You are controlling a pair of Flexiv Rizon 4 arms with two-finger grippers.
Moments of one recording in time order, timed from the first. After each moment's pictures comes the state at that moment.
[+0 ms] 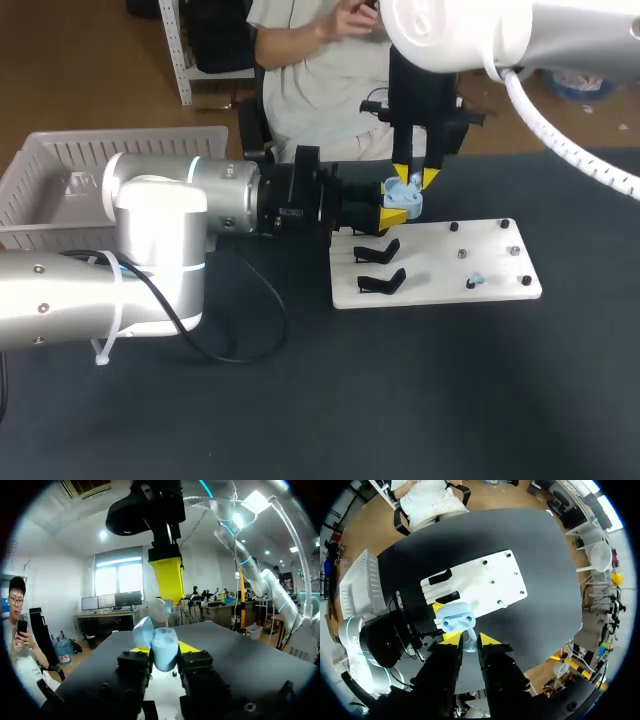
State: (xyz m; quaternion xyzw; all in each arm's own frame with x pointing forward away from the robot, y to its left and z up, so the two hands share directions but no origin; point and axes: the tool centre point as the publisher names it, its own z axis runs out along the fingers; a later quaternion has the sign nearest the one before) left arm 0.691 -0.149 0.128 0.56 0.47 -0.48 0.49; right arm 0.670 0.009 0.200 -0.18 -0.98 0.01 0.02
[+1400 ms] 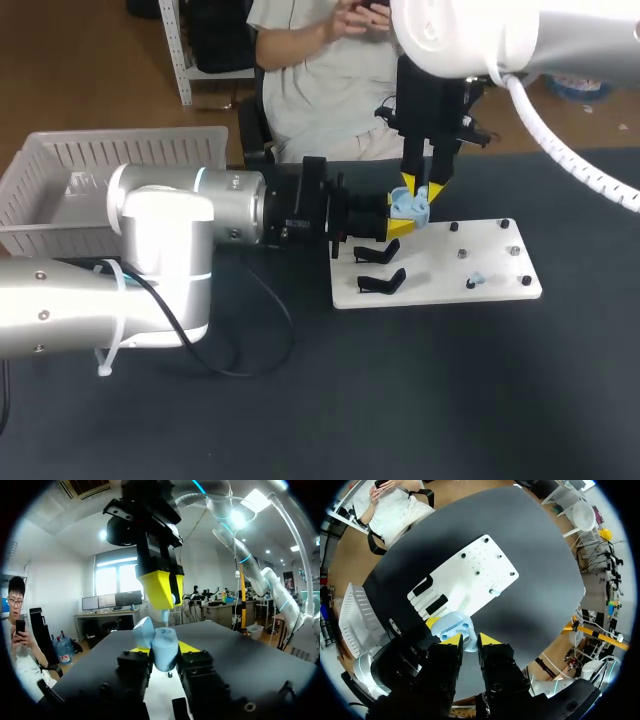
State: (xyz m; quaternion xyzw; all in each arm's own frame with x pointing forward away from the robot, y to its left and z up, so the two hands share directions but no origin) left arm 0.678 -0.158 0.122 0.55 0.47 -0.48 0.49; right arm 0.663 -0.001 0.181 -0.31 -0.95 0.02 0.04
